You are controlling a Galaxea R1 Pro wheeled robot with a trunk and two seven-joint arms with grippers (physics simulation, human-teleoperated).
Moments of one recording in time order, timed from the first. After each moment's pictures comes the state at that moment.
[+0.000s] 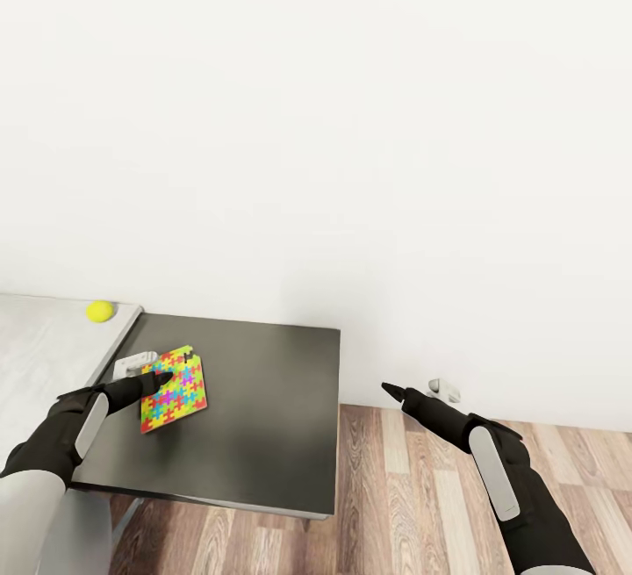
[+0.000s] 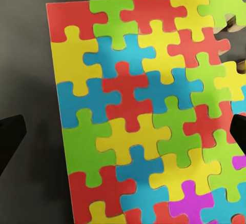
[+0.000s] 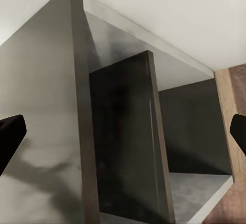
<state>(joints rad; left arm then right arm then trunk) -0.70 0.28 0.23 -0.73 0.17 0.49 -0.24 -0.40 -0.01 -0.16 -1.22 -0.52 0.70 0.26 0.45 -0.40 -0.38</state>
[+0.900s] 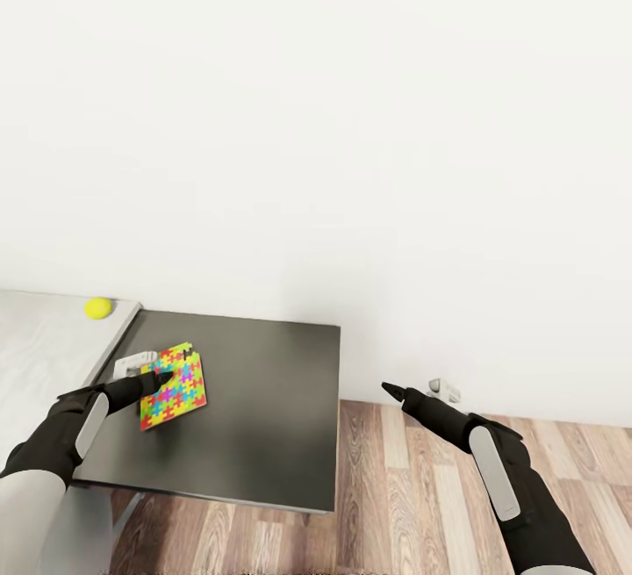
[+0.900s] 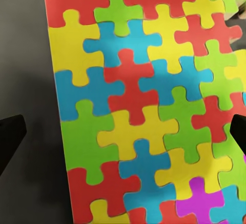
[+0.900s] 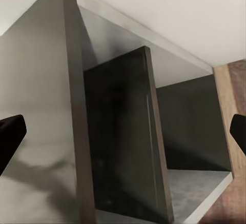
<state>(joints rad) -0.70 0.28 0.23 -0.73 0.17 0.49 -0.24 -0.40 -0.01 -0.16 -1.22 -0.52 0.70 0.26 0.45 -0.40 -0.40</state>
